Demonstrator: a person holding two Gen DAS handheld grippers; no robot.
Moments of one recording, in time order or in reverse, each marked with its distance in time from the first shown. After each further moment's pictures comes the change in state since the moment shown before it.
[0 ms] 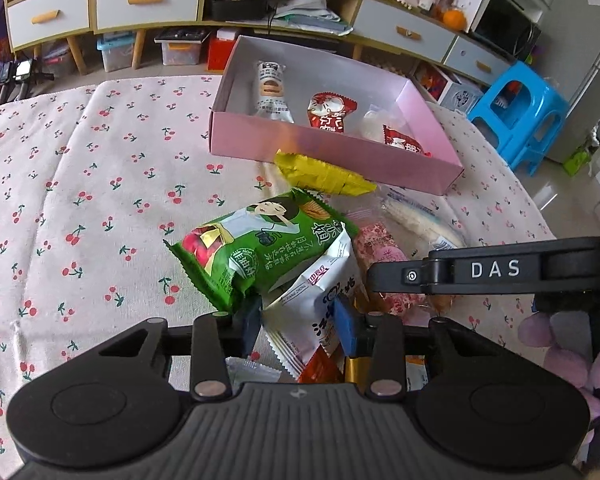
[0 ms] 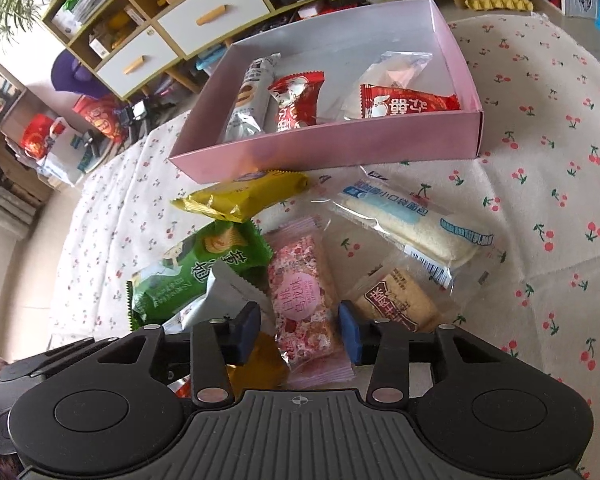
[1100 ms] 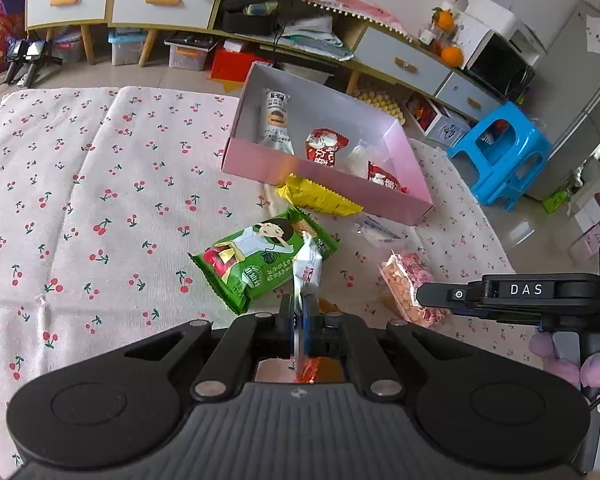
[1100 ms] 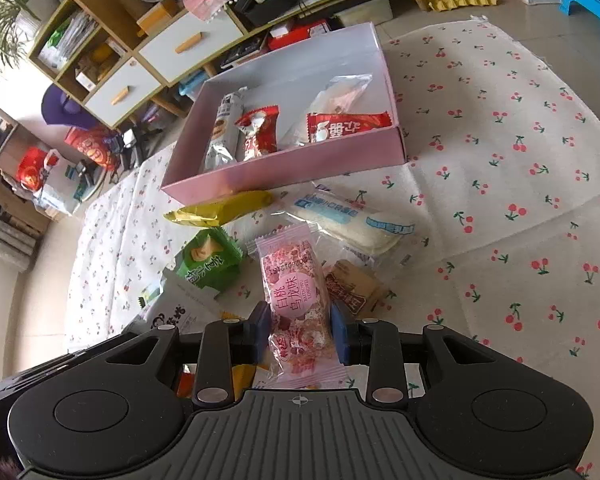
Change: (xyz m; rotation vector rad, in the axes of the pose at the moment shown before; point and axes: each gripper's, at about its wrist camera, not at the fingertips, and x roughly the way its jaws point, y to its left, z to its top) left arm -0.044 0.013 0.004 -0.099 -0.038 -0.080; right arm -0.056 -0.029 -0.004 0.099 -0.029 0.001
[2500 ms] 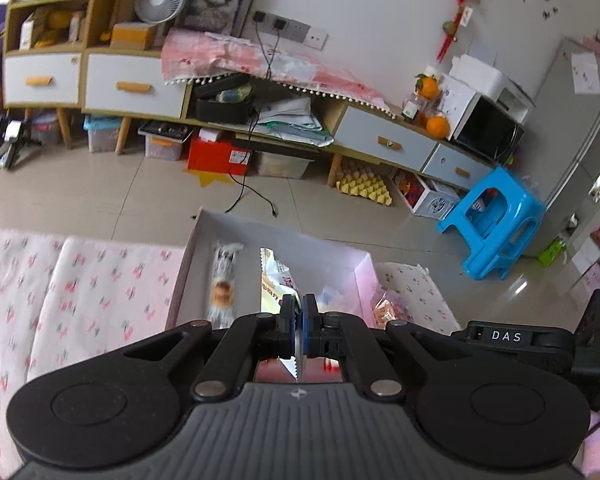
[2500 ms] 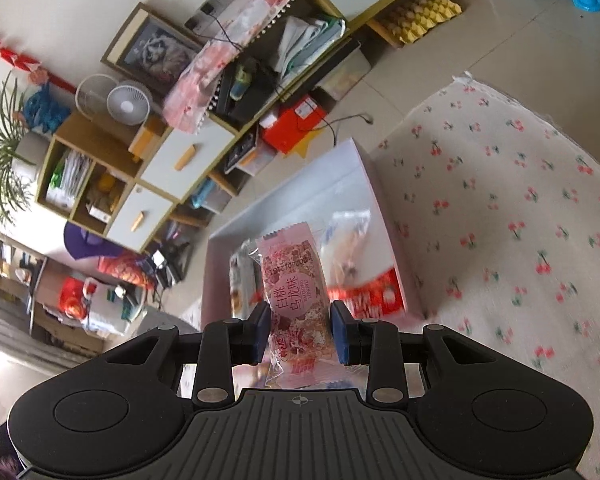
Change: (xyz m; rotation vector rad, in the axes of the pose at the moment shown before) left arm 0.037 -0.049 0.112 0.055 -0.207 -0.004; right arm 0.007 -0.044 0.113 0.274 -0.188 0.162
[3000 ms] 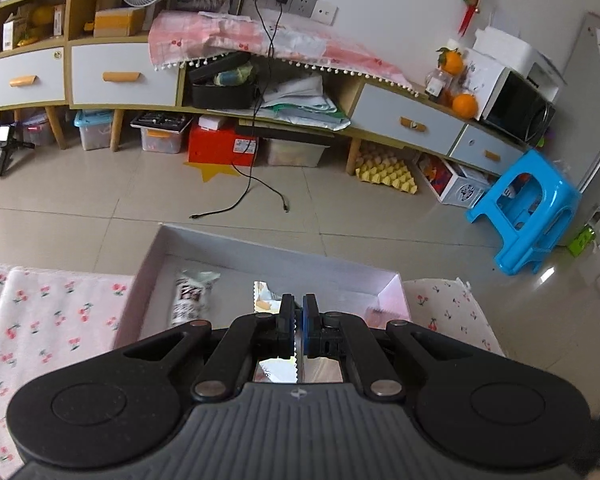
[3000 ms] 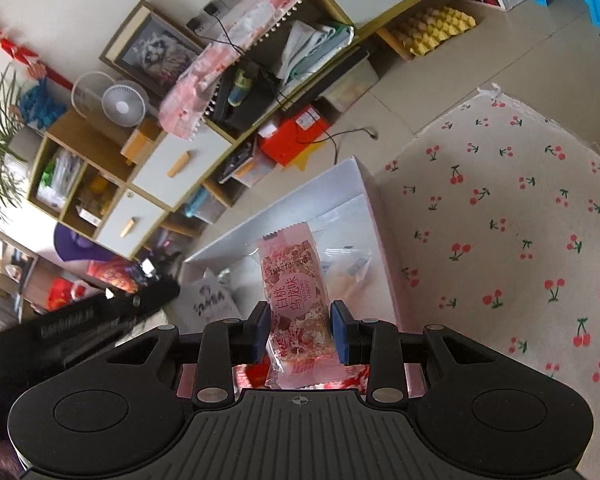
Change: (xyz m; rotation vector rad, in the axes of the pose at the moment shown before) left arm 0.082 -0.012 0.019 0.011 0.043 0.060; right arm 0.051 -0.010 0.018 -0.060 -0.031 -0.011
